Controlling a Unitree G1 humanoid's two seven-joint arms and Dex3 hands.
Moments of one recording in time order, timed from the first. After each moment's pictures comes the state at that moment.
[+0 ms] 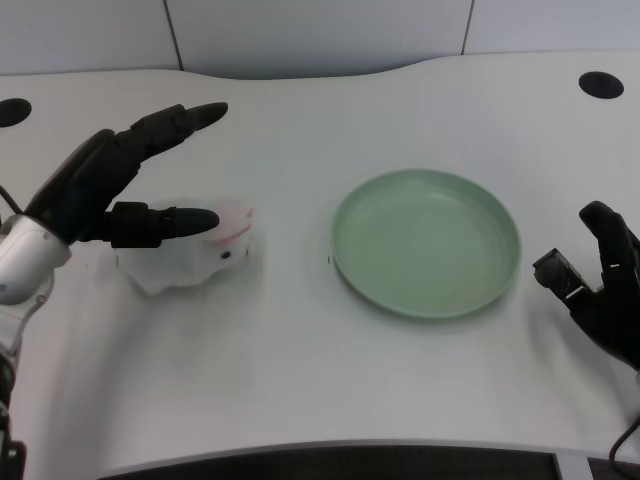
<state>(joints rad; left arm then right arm) -0.78 0.37 -0.04 1.17 0.34 -0.89 -0.18 -0.56 -0.12 -0.51 1.05 0.57 0.11 0.77</state>
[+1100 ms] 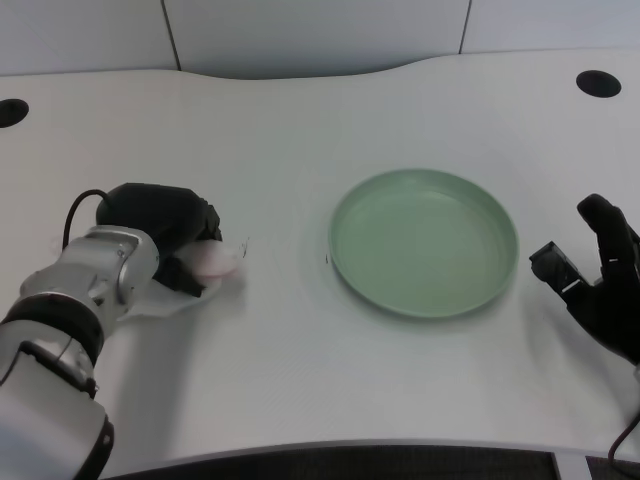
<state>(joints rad) -0.96 0.23 -0.58 1.38 0.82 -0.26 0.18 -0.55 -0.11 -0.50 1.01 0.59 0.14 0.78</state>
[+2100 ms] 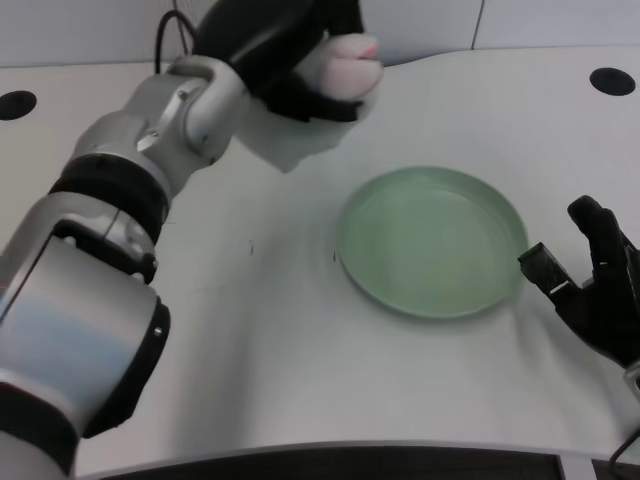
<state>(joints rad) -1.28 0.11 -0.42 1.35 0.64 -0.57 0.20 -0.54 -0.08 -0.50 0.98 0.61 0.16 0.80</state>
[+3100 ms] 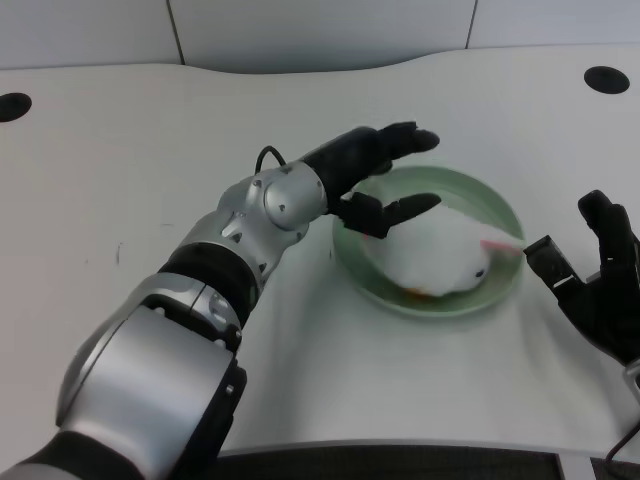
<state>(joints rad) -1.14 -0.10 -0.24 1.38 0.42 -0.34 -0.21 -0.54 -0.07 -0.53 0.97 0.64 0.16 0.80</state>
